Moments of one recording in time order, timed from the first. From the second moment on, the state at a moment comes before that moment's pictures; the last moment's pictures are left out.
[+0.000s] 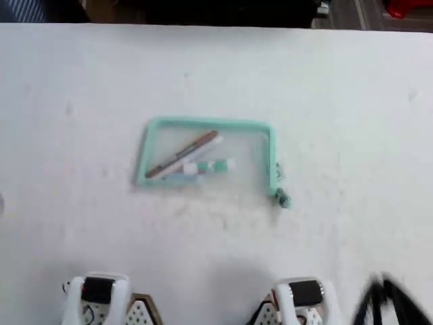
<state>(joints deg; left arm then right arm) -1.8 -87.1 -25.3 99.8 -12.5 -10.3 -82.1 -23.6 96.9 11.0</state>
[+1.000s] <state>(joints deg) -1.9 -105.1 43.6 79.5 -15.3 -10.7 -102.9 27.3 85.5 11.0</state>
